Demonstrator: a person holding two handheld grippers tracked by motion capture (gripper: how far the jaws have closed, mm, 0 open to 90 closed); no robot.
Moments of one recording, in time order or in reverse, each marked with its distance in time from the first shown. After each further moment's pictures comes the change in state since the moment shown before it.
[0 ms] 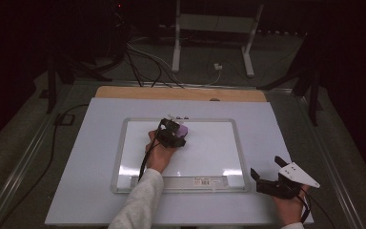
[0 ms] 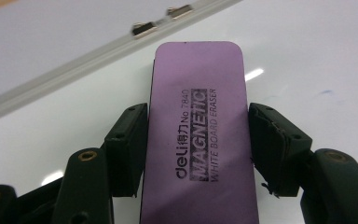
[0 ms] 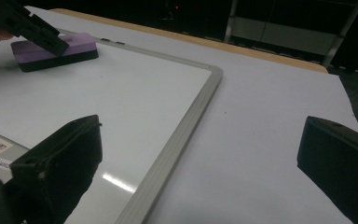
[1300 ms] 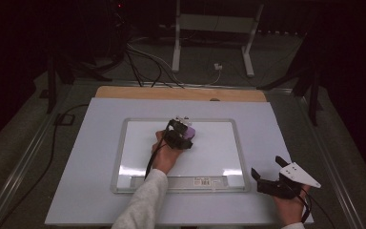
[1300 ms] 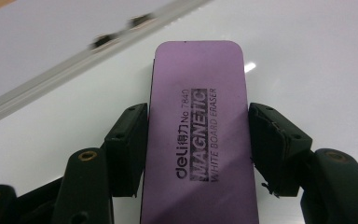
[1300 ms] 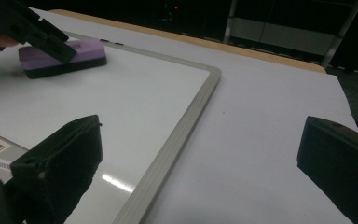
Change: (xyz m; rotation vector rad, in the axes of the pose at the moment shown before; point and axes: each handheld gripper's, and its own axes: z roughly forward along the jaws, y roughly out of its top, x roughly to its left) left arm -0.007 0.006 0.003 0.013 -0.006 0.030; right arm -0.002 0.000 -0.001 -0.003 -0.002 0.003
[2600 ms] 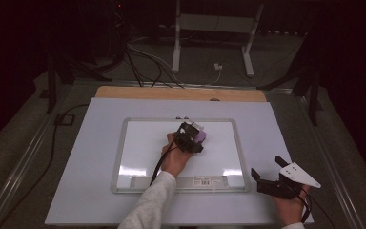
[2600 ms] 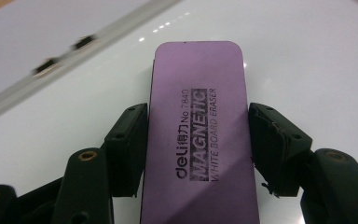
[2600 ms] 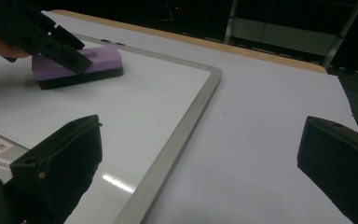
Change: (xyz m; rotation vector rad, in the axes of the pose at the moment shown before) left arm -0.036 0.009 0.004 -0.015 -0.032 0.070; right arm 0.000 0.000 0.000 -0.002 0.003 -0.001
